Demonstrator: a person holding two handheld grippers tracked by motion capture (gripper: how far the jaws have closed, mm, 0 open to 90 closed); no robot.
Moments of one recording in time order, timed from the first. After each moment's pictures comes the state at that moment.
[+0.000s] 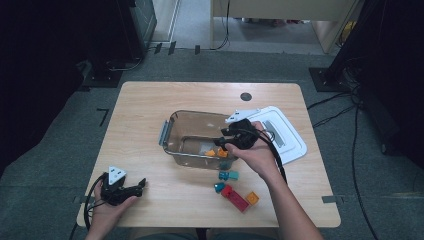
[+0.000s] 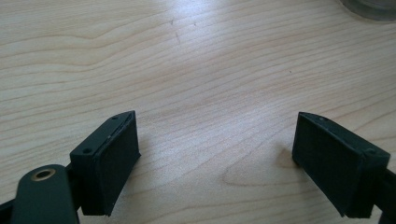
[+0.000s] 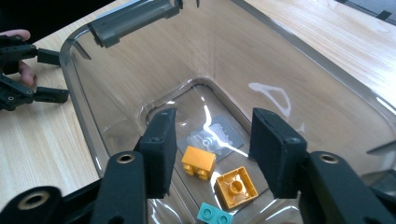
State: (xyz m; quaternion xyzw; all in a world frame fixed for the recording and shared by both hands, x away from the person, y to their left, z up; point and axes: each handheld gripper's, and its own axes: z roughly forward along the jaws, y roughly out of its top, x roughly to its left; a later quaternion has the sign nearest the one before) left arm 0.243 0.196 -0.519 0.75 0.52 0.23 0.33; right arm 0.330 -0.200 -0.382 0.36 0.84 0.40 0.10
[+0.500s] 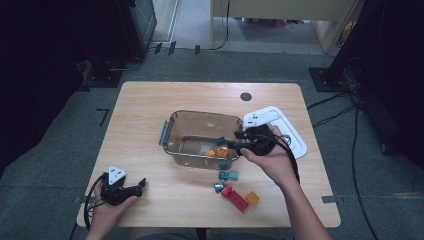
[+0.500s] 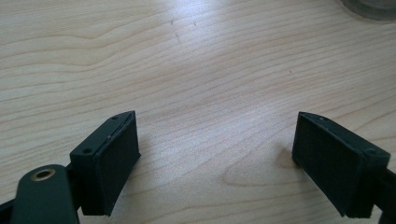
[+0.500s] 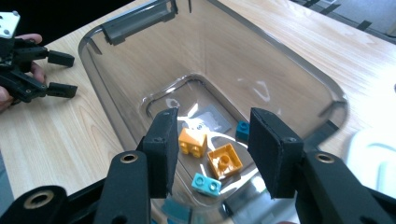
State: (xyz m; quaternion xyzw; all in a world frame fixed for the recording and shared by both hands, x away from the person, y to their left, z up) left arm 0.243 0.196 -0.518 0.76 0.52 0.23 0.33; right arm 0.300 -0.238 -0.365 0.37 0.82 0.42 0.12
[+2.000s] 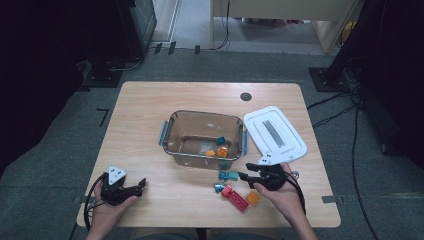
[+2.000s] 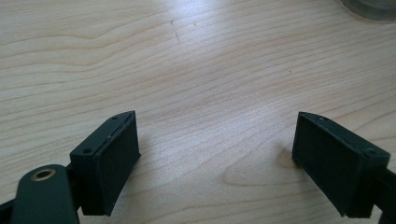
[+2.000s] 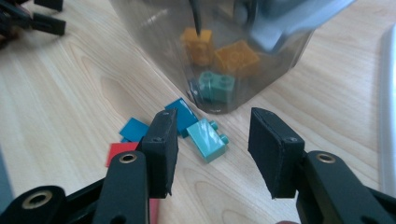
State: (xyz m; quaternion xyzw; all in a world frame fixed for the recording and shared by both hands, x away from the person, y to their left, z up) left arm 0.243 0.196 -0.518 0.76 0.52 0.23 0.33; right arm 0.247 -0.273 -0.467 0.39 0.81 0.42 0.10
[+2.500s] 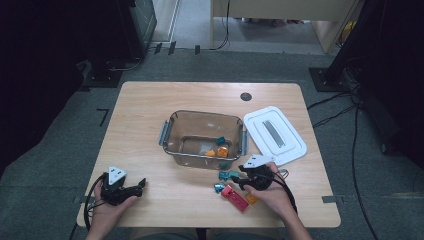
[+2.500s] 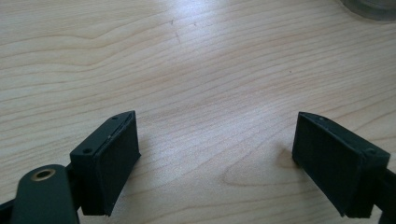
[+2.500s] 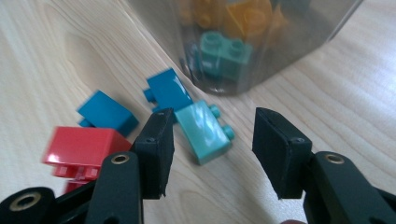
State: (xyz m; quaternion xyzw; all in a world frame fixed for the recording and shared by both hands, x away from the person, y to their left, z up) left arm 0.243 0.196 -0.518 0.76 0.52 0.23 0.33; right arm 0.264 -0.251 -0.505 0.36 0.85 0.37 0.10
